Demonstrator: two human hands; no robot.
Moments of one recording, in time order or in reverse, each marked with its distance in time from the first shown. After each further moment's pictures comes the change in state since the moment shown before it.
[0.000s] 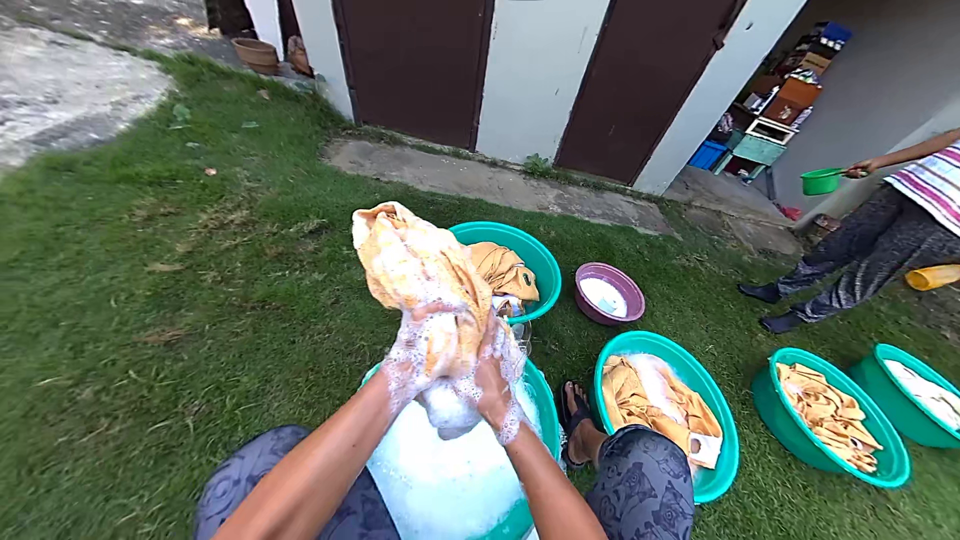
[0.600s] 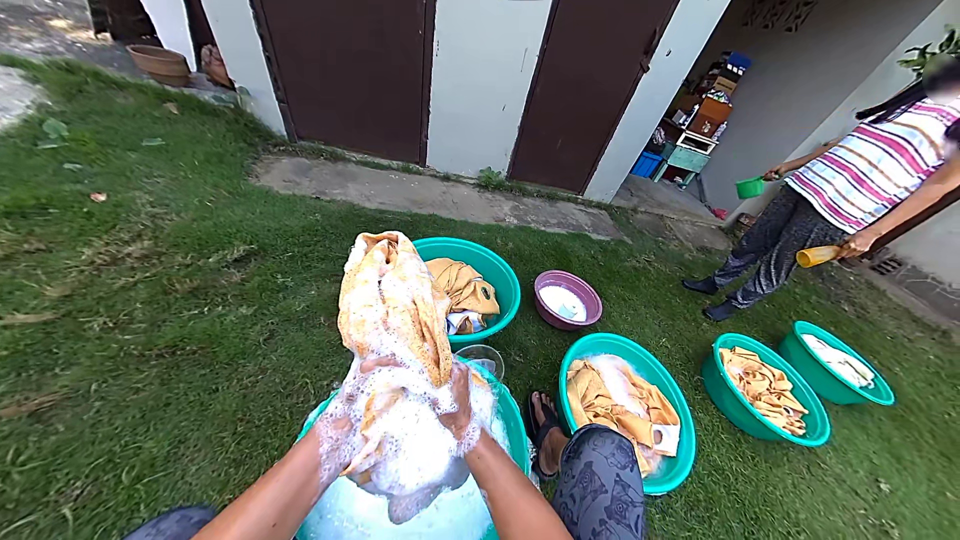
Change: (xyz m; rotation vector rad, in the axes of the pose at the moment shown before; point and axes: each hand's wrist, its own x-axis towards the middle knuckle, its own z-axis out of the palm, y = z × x) left_hand -0.037 -0.008 -0.016 -0.163 -0.188 -0.150; right_hand 0.004 0.014 -0.006 0.277 0.194 -0.142
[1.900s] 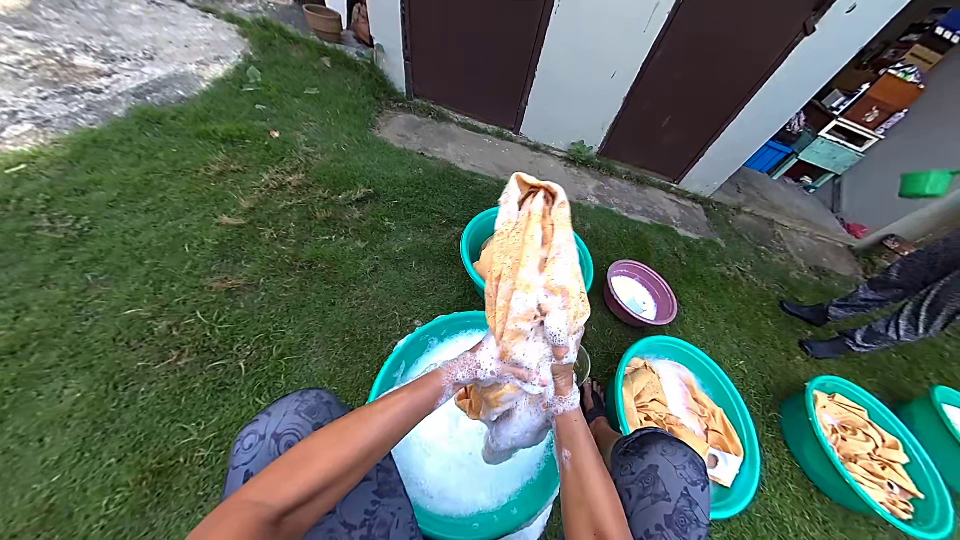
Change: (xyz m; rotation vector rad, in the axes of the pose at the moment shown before) left_hand 0.010 -0.018 0.006 0.999 -0.220 -0.111; right_hand 0.003 -0.002 -0.033 0.709 0.120 0.289
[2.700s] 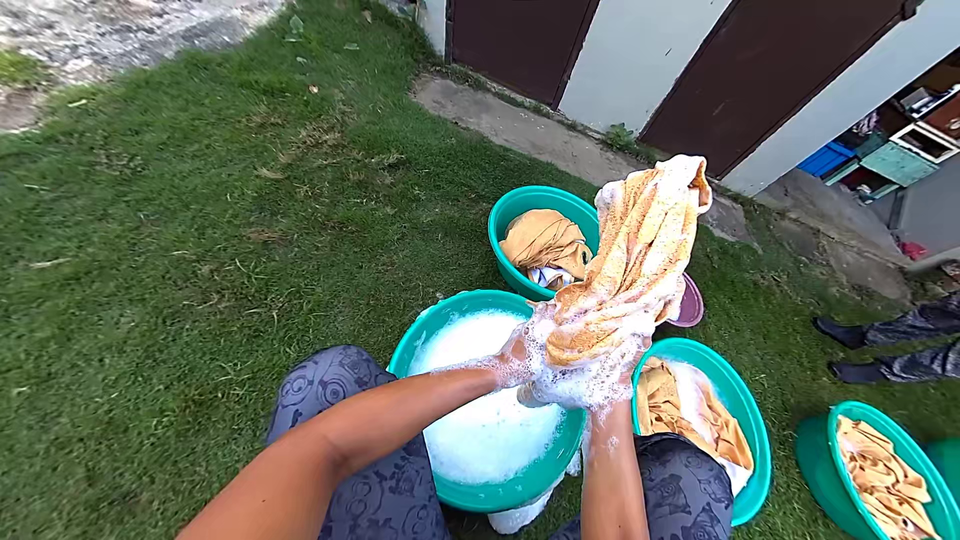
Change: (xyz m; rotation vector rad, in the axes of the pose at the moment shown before) left_hand 0.012 0.000 0.046 0.264 0.242 0.223; right_hand -0.002 -0.021 -0.036 0.402 -0.039 0.321
